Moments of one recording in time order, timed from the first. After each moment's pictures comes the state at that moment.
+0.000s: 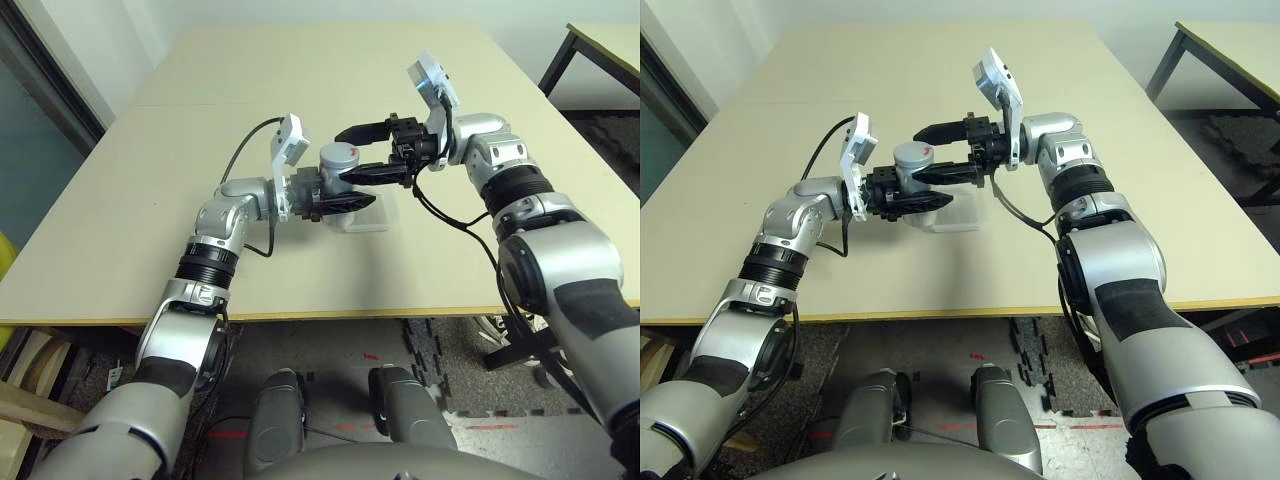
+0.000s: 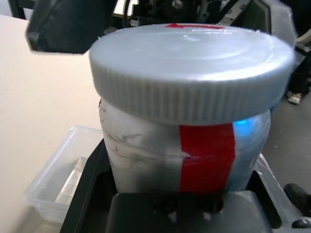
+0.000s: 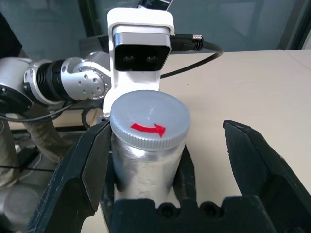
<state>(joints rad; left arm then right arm) -0.80 0.27 -0.08 0.52 -0.36 0.34 -1.21 -1.24 -0.29 0.02 1.15 0.26 0.04 1.57</state>
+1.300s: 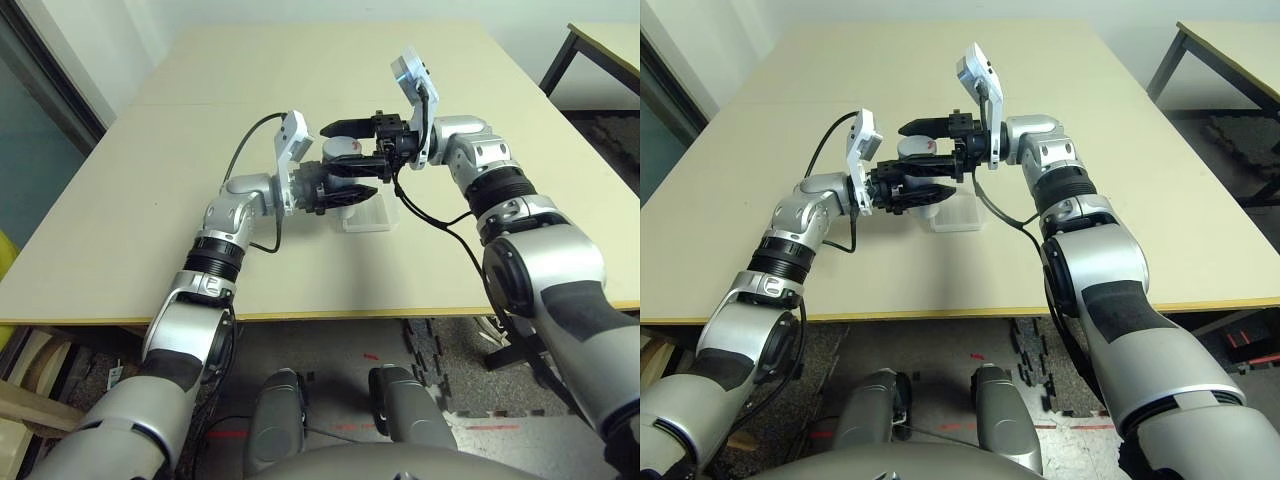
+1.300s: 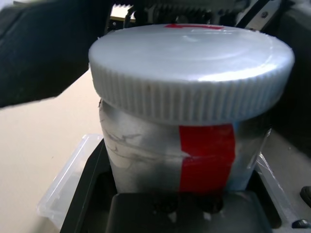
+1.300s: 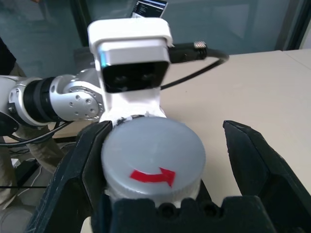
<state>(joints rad) -0.82 0.25 -0.08 0.57 -0.34 0.28 -1.19 -1.24 -0.22 0.01 1.11 0.23 0.09 1.48</state>
